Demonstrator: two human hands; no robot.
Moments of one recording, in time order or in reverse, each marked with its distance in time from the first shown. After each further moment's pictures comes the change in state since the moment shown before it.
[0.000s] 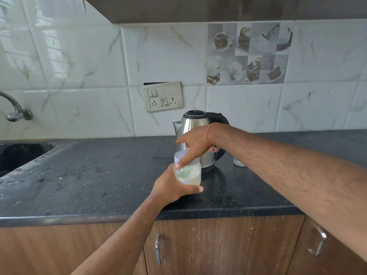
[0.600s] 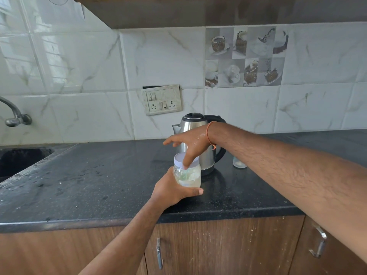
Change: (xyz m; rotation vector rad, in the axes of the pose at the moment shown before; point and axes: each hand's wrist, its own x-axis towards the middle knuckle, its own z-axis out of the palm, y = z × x) left_hand -0.003 0.003 -0.001 0.012 -0.003 -0.010; right_hand -0.008 0.000 -0.010 0.166 -0.036 -0.074
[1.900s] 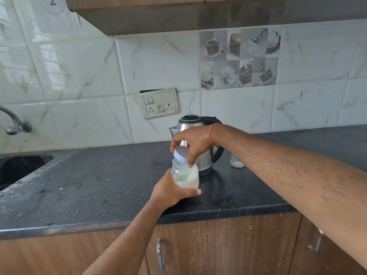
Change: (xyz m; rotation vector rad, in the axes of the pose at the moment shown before) left_hand -0.001 0.003 -0.003 -0.006 -0.018 -0.016; right_hand -0.004 0.020 0.005 0.049 0.179 -0.104
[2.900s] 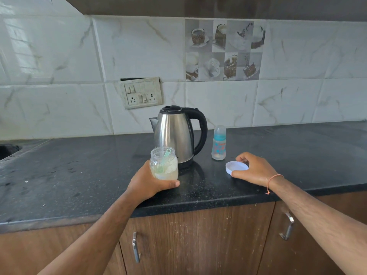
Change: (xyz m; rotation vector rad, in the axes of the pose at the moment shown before) left_hand -0.007 0.009 -0.002 -0.021 -0.024 0.128; right_hand -0.141 0.170 0.162 0.418 0.521 0.626
